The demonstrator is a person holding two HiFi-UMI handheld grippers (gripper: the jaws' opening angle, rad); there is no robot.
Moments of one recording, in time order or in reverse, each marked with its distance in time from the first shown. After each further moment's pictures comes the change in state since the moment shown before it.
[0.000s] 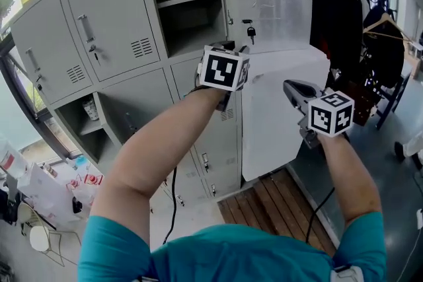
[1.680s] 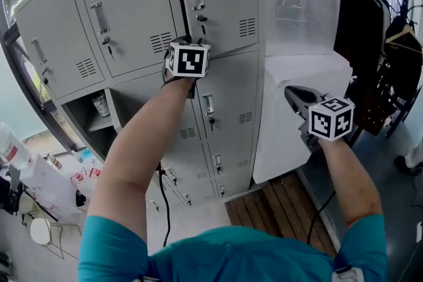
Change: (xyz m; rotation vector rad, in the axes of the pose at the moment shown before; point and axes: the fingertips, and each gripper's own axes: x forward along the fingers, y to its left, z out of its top) left arm -0.018 0.235 -0.078 0.028 0.093 0.389; right arm 0.095 0.029 -0.024 0.010 0.059 0.069
